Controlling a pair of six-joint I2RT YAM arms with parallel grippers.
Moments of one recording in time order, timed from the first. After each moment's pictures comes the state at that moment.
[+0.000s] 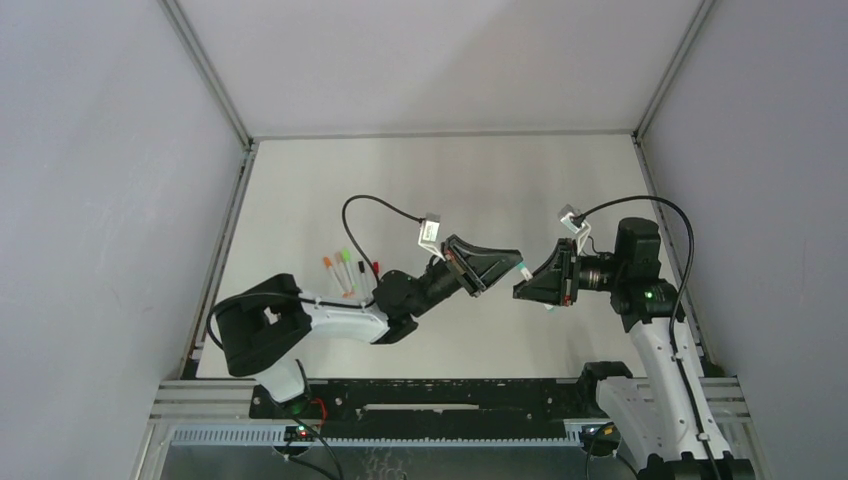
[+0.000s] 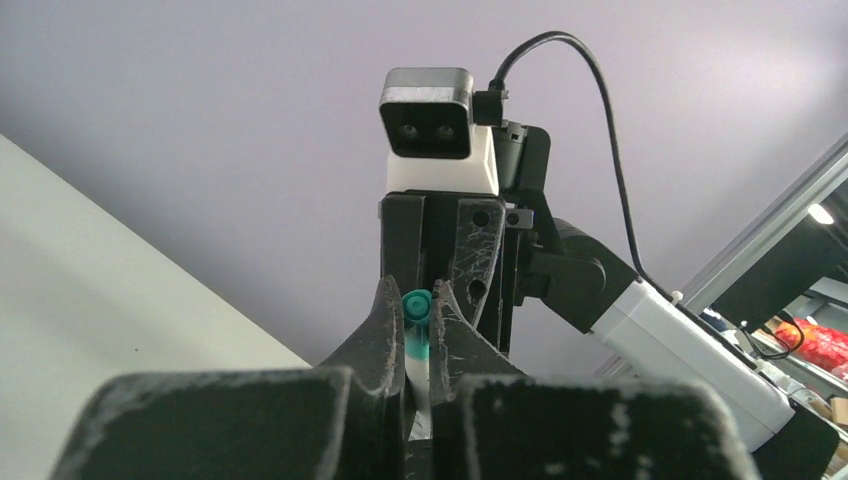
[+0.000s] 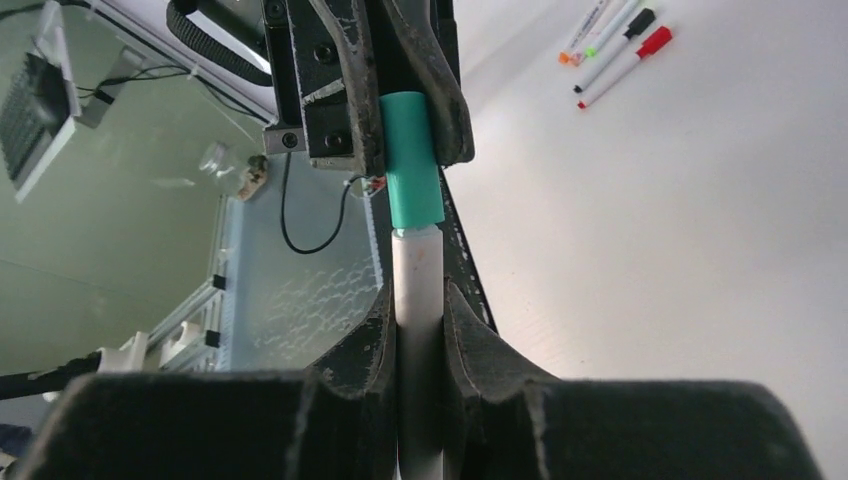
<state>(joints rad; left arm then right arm) -1.14 1.65 0.71 1.37 0.02 -0.86 0.00 0.78 0.72 -0.46 -1.36 0.17</state>
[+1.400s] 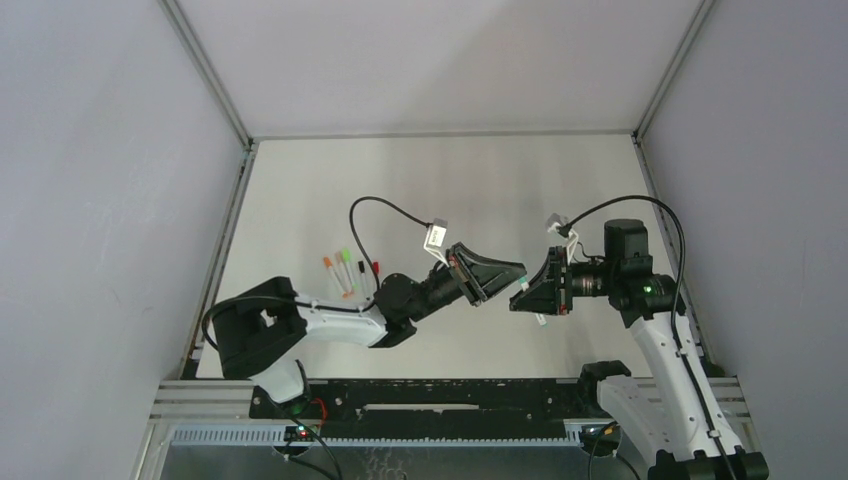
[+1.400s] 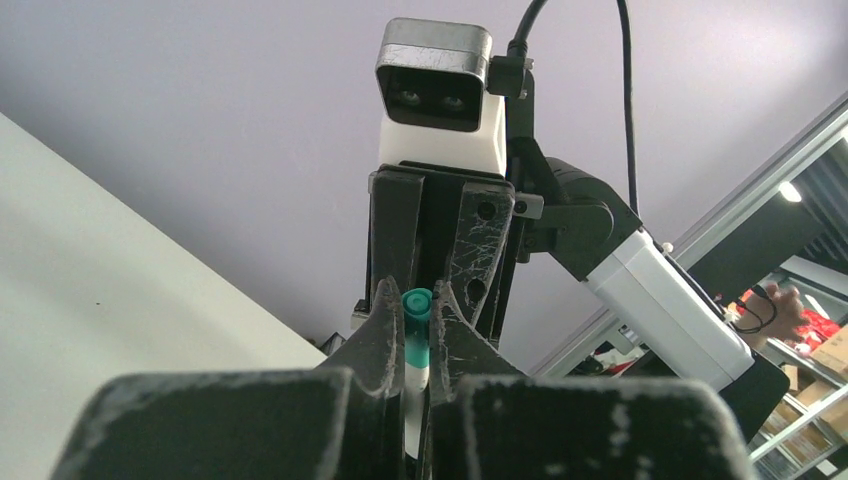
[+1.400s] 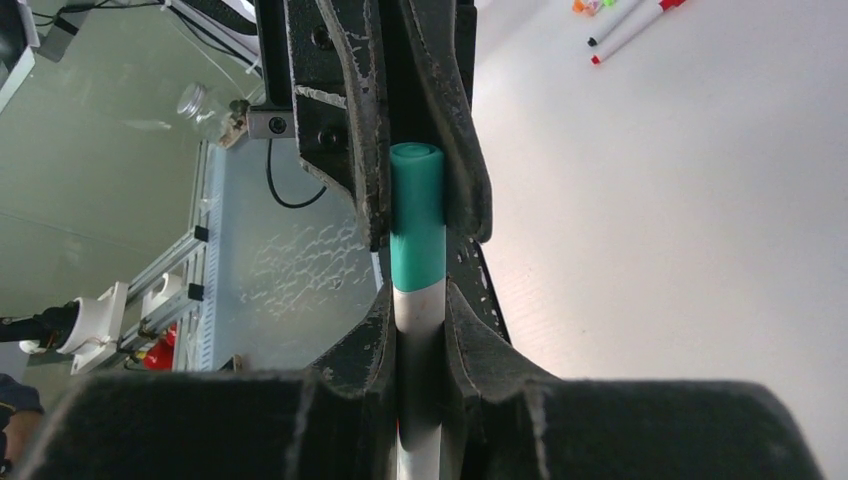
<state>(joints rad) -1.17 1.62 0.69 1.33 0.06 -0.90 0.09 0.81 0.80 -0.74 -1.28 -0.10</state>
